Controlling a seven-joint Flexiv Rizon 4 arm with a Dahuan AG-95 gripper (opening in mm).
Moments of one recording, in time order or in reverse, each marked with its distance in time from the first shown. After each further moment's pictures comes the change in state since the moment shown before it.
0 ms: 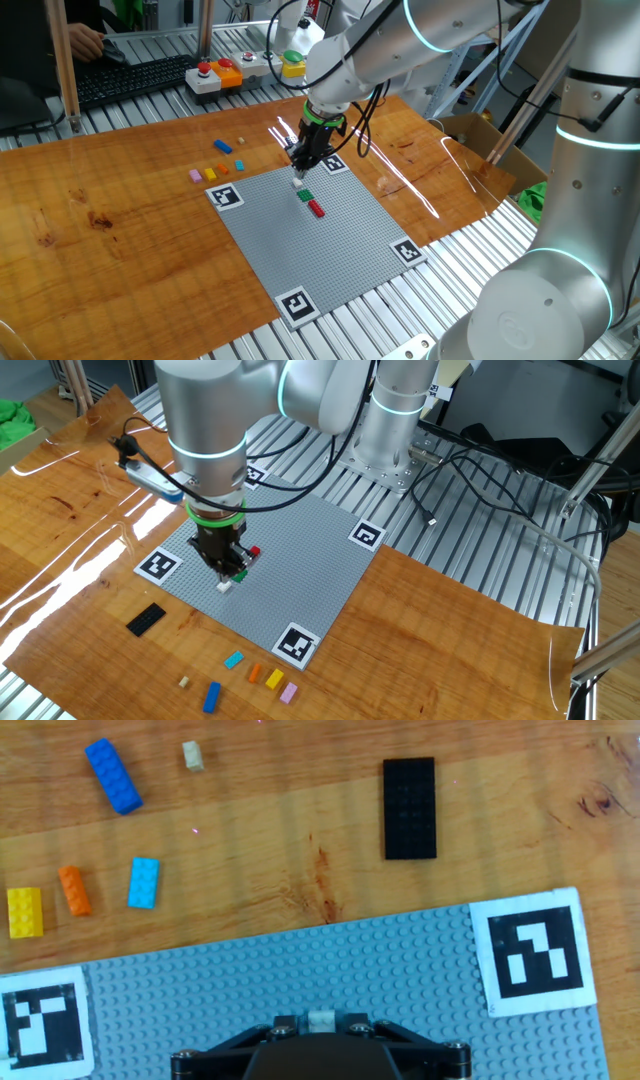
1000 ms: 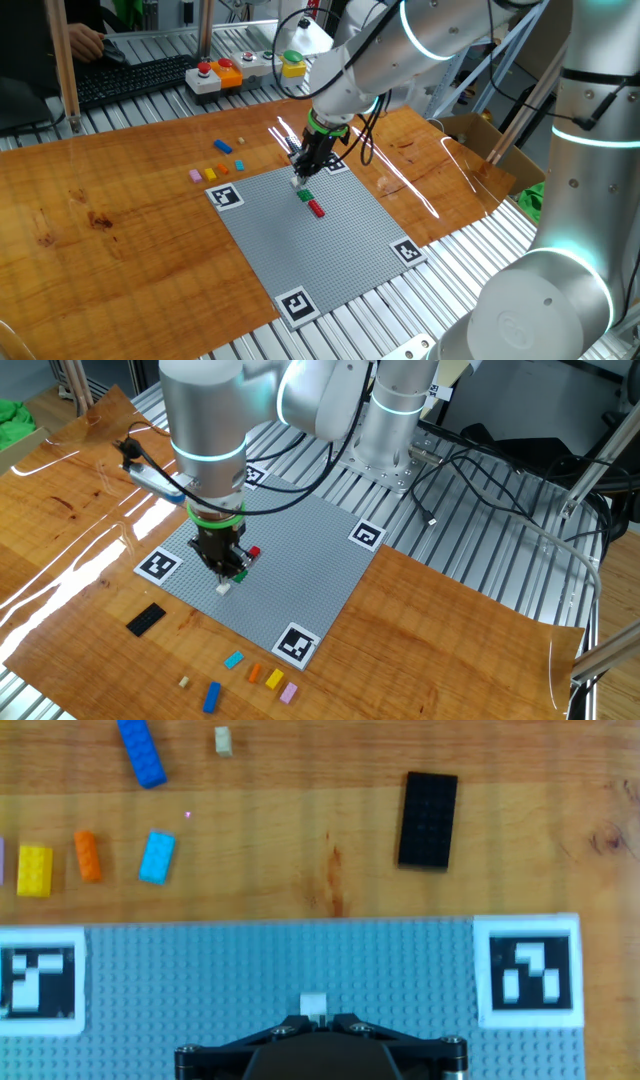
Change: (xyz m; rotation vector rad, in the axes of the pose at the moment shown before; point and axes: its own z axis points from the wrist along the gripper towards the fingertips) arm 0.006 -0.006 0.020 -0.033 -0.039 0.008
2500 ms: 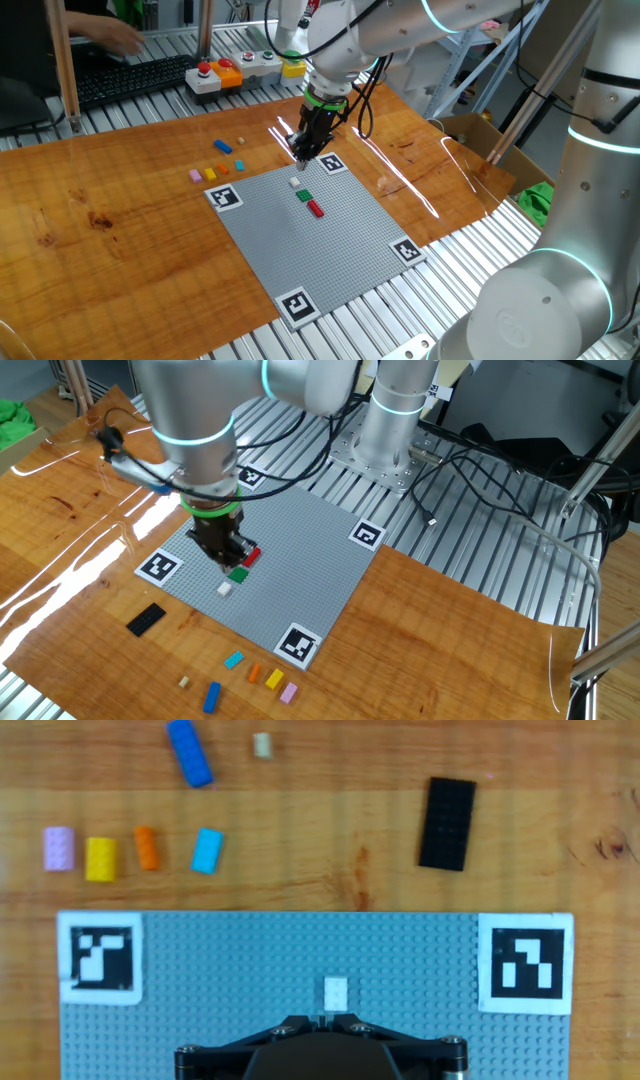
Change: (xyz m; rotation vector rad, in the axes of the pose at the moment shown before) arm -0.007 0.023 -0.055 -0.015 0.102 -0.084
